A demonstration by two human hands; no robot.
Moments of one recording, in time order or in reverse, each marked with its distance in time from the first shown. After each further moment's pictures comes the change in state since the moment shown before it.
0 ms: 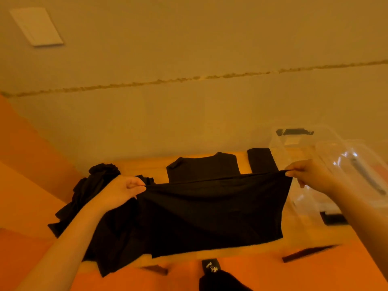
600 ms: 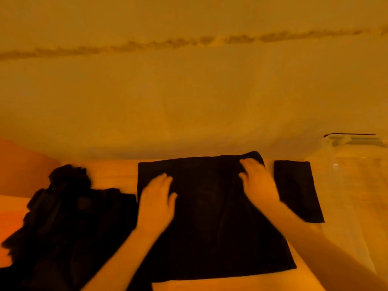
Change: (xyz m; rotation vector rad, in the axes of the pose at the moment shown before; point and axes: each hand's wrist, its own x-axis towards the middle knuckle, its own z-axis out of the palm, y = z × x) left_hand 0.185 -0.012 0.133 0.395 0.337 0.012; right_hand 0.212 -0.017 0.165 -0.359 0.013 -0.132
